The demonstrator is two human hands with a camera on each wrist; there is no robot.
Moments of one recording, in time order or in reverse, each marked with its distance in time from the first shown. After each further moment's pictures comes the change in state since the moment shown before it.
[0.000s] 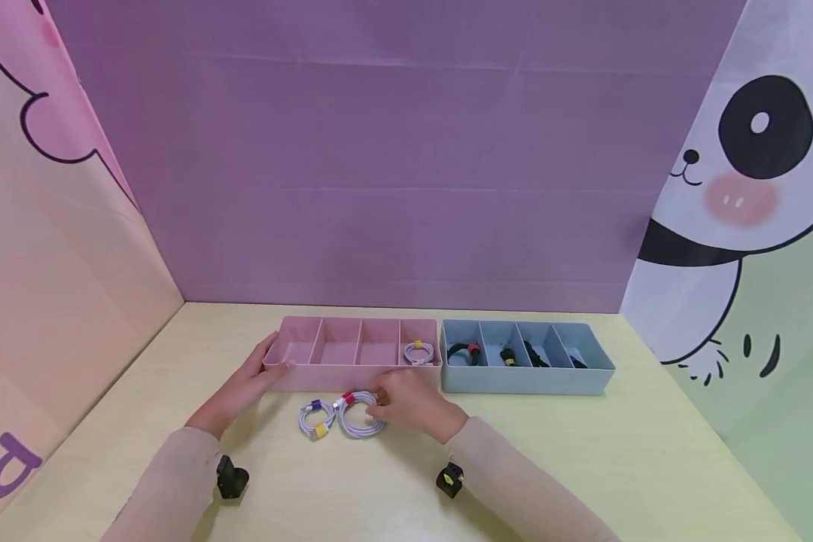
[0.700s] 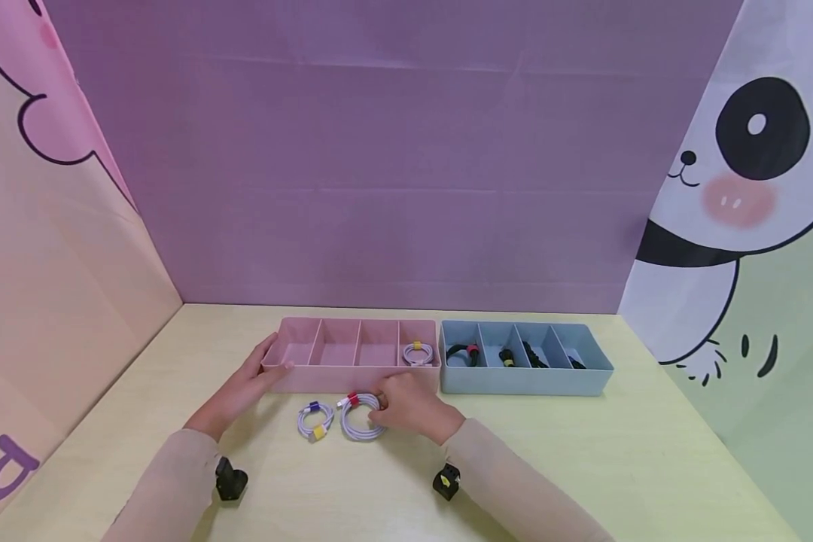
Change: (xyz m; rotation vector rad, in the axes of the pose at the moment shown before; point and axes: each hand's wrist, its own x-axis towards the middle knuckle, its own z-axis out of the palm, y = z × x) left_hand 0.002 -0.003 0.000 0.001 0.000 0.009; right_hand -0.001 -0.002 0.003 -0.011 -0.048 0.088
